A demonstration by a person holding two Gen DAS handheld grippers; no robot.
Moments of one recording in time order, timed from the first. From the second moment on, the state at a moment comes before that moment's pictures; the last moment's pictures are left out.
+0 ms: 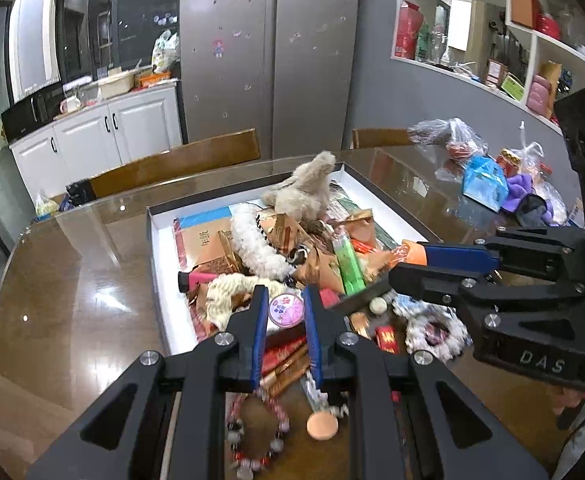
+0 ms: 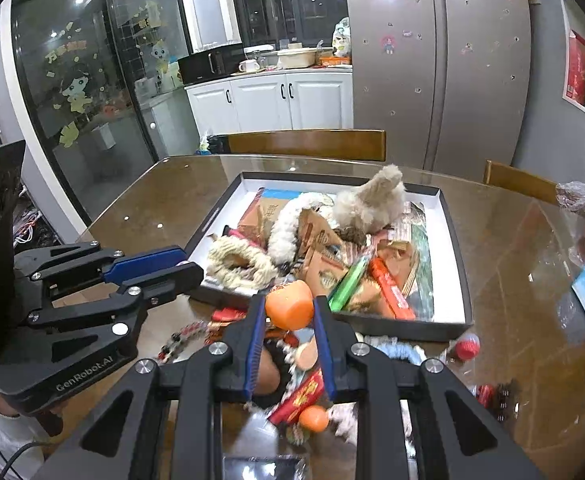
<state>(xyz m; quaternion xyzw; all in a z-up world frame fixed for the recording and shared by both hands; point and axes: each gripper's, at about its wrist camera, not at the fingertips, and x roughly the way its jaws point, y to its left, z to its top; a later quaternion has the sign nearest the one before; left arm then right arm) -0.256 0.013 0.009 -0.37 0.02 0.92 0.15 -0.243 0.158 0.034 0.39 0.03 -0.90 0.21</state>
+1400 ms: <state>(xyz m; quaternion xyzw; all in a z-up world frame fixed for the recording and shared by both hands) -0.327 0.008 0.008 -0.34 0.06 0.94 0.06 -0.317 0.172 0.037 0.36 0.07 -0.93 0.09</state>
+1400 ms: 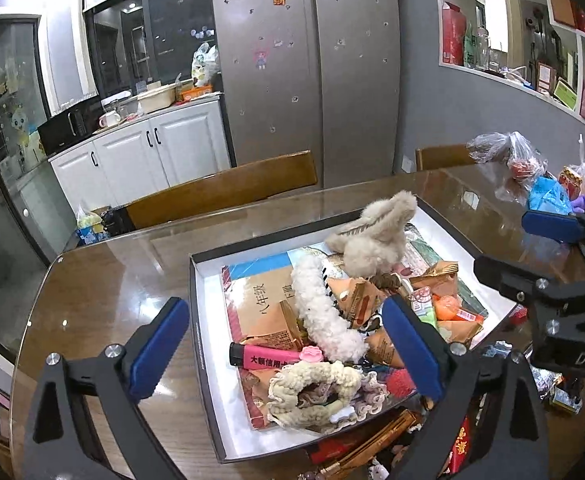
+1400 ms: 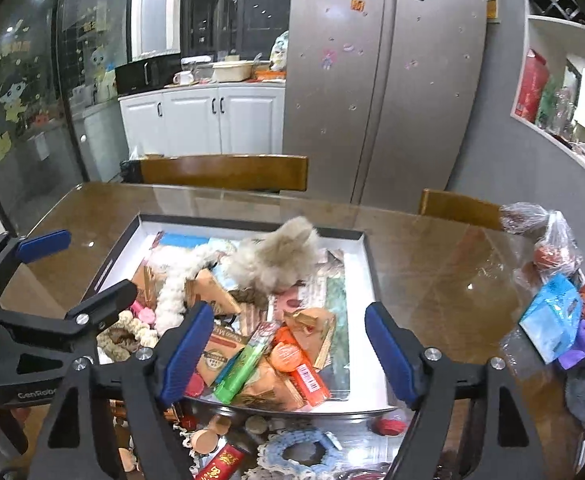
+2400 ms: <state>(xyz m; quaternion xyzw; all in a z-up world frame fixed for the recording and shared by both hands) -0.261 -0.002 0.039 -0.33 0.01 0.94 0.06 -0.257 0.165 0.075 0.33 0.06 -0.94 0.09</state>
